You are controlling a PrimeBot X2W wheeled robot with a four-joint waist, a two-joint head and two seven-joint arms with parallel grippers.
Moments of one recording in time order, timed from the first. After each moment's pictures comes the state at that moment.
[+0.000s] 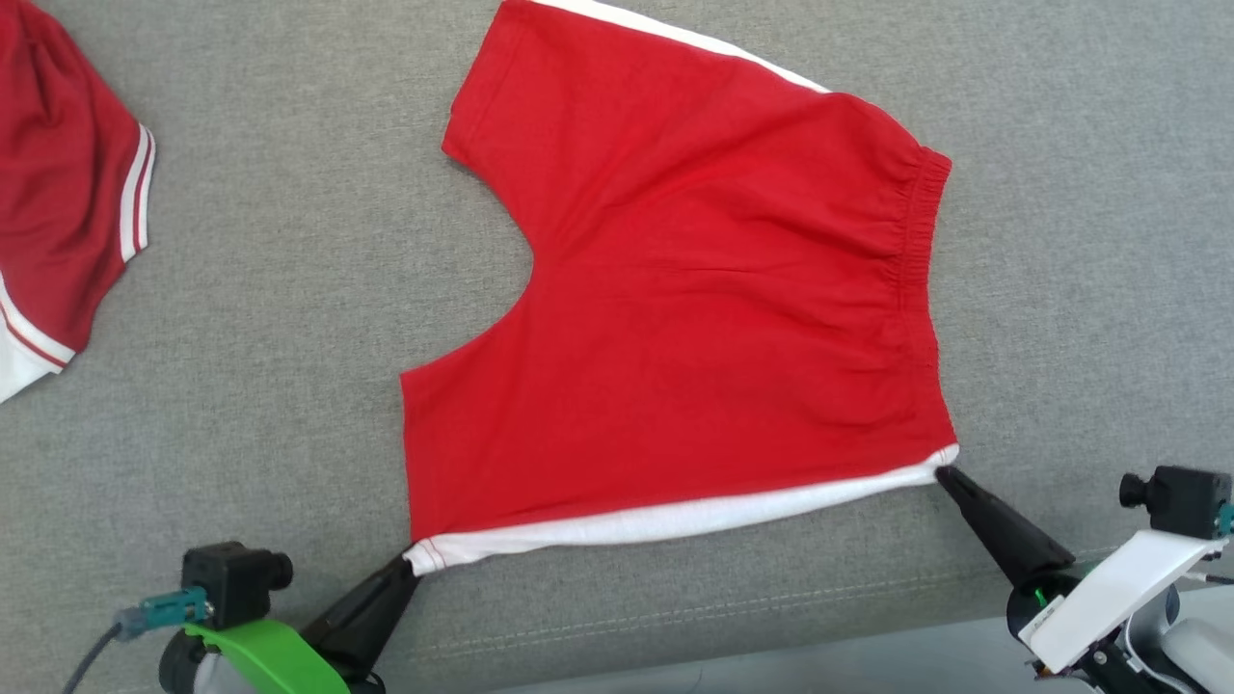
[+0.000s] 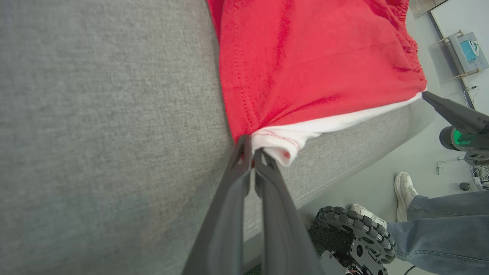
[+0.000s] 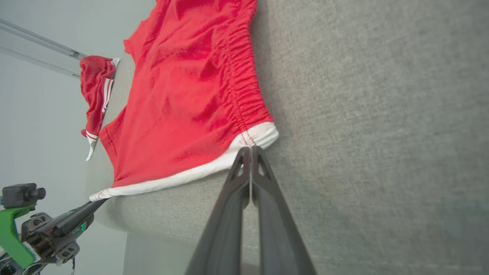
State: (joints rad) left arm 0.02 0.46 -0.54 -0.05 -0.93 -0.11 0.03; right arm 0.00 -0.64 0.67 0.01 1.24 0.12 -0.19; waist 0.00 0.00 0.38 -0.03
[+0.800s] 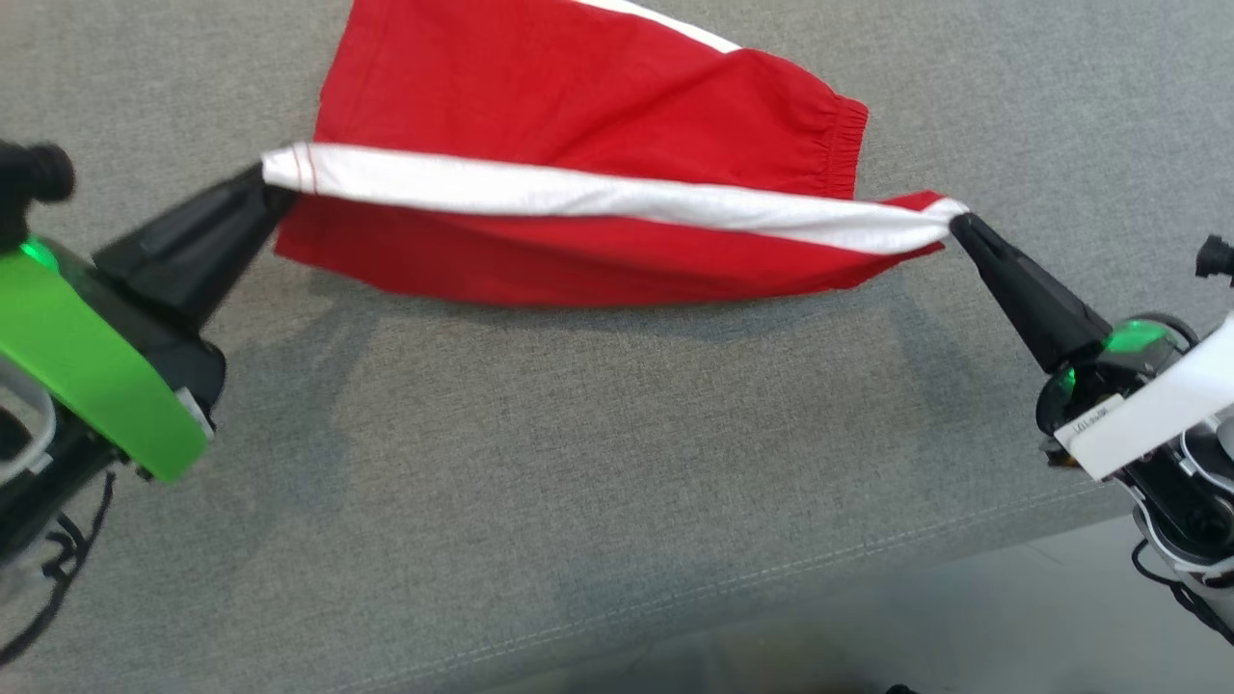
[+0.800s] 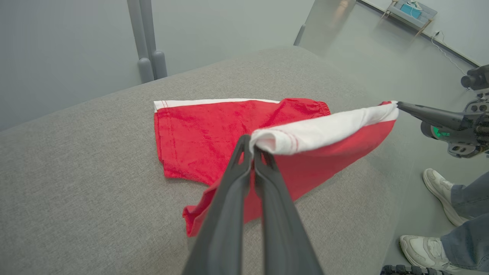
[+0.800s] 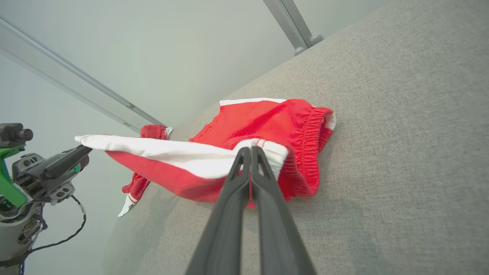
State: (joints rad) left arm -0.46 0.68 -0.37 -0.42 -1.01 -0.06 0.39; right arm -0.26 -0.69 0.57 -0.20 1.28 0.11 -0.13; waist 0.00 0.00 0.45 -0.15
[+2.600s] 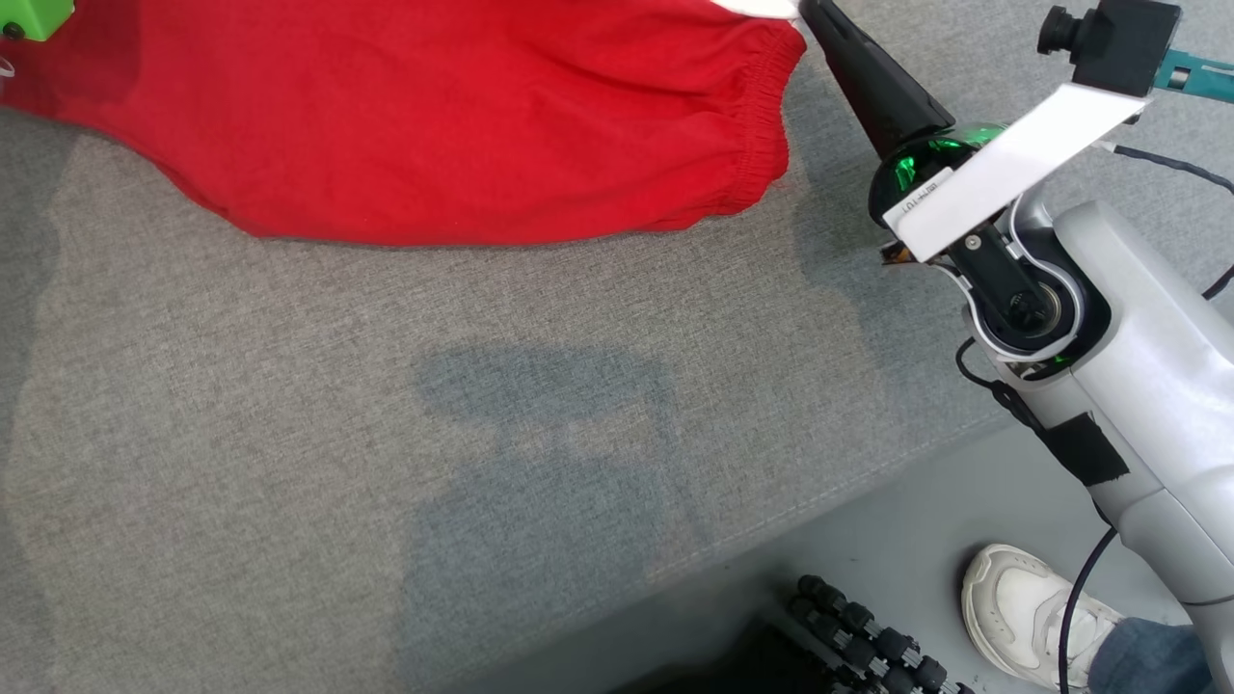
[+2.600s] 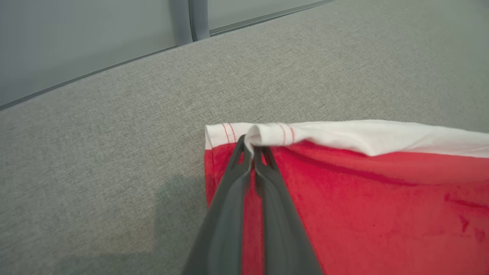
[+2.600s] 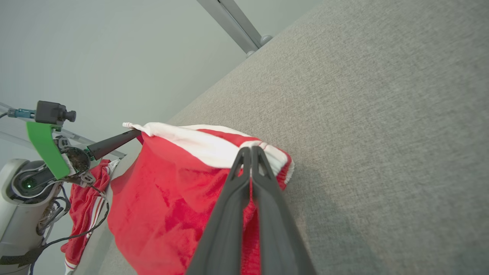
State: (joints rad) left arm -1.19 0.52 -0.53 0.28 -0.85 -0.01 0.67; right arm -0.74 -0.34 0.65 0.15 1.25 0.07 -0.06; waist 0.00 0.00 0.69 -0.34
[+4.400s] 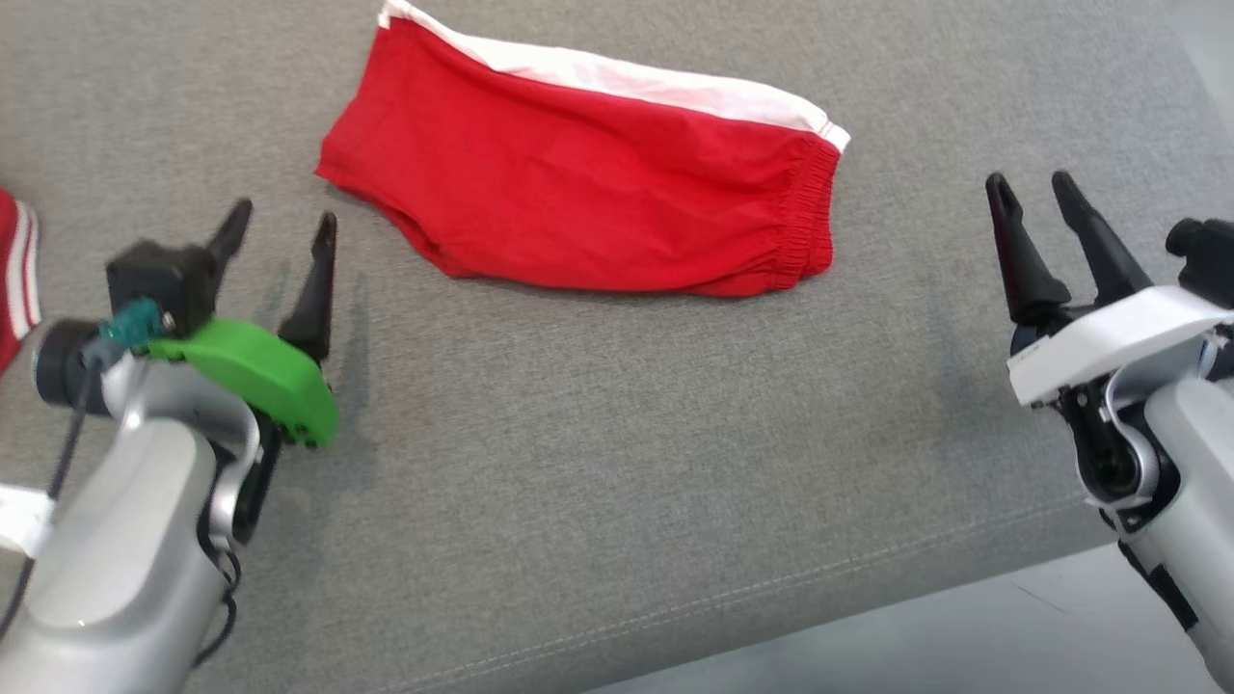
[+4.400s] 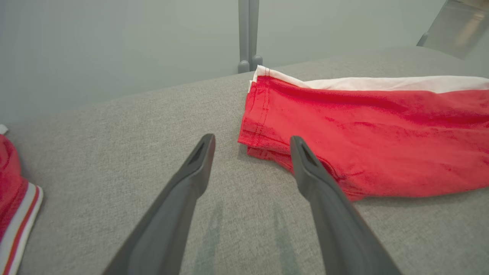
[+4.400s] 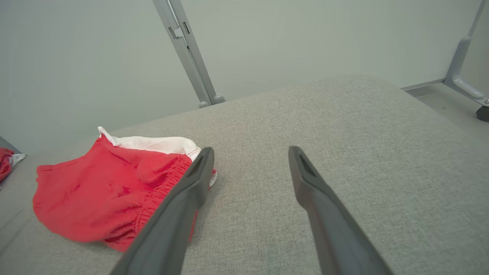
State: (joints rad) left arm -0.58 0.38 -0.56 0.34 -0.63 0.11 -0.12; right arm -0.42 -0.47 0.50 0.24 0.83 -0.06 -0.26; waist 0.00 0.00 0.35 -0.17
